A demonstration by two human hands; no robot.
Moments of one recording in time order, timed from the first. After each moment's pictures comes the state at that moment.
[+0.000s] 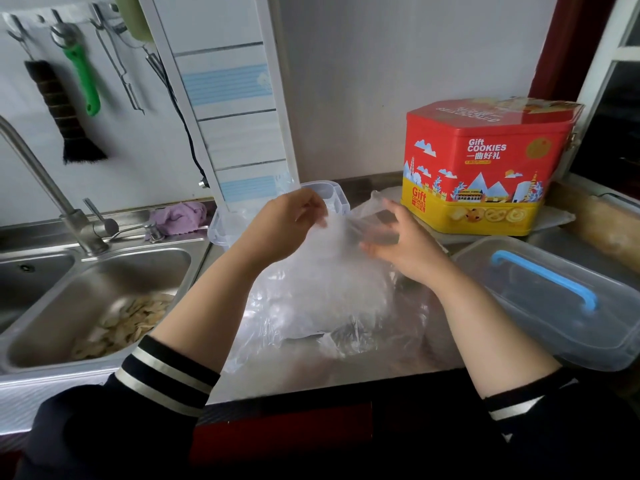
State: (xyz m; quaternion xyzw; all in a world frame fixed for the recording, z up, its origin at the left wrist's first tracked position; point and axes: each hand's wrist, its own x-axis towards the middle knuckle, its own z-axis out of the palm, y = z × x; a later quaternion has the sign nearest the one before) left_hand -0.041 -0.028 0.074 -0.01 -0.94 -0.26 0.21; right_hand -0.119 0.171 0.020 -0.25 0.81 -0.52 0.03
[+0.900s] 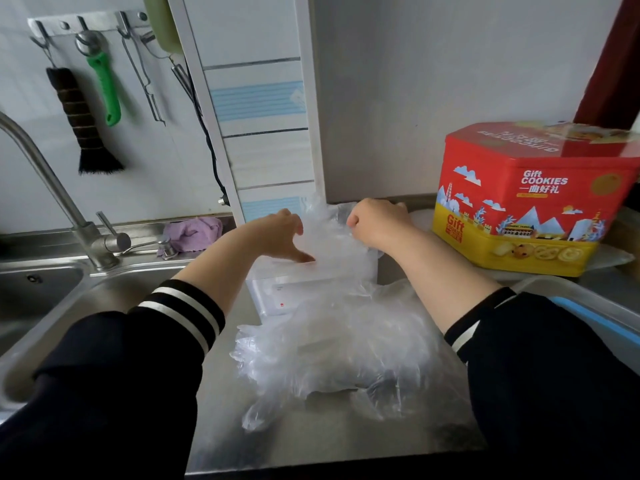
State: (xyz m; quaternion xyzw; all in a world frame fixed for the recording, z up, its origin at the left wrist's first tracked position) left_hand -0.122 -0.141 0.070 0.10 -0.99 0.00 -0.04; right_hand -0.192 0.043 0.074 -0.27 0.95 -0.12 -0.04
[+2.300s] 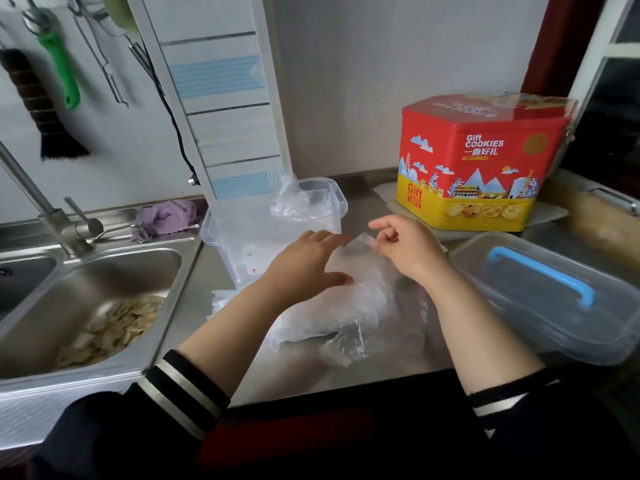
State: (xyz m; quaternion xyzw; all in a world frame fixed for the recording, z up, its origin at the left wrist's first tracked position) left_hand -0.050 -0.015 0.014 -0.07 -0.99 -0.10 0.11; right_hand -0.126 0.165 0.010 -0.22 0.87 -0.45 -0.02
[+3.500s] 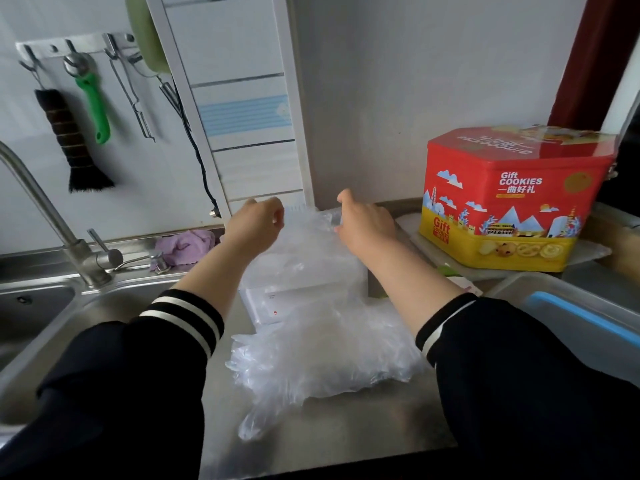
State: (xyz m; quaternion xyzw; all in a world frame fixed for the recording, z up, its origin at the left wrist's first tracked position) left_hand -0.125 -0.148 0.074 0.14 -0.96 -0.08 0.21; right_hand -0.189 0.039 0.067 -0.27 0.94 -0.16 -0.17
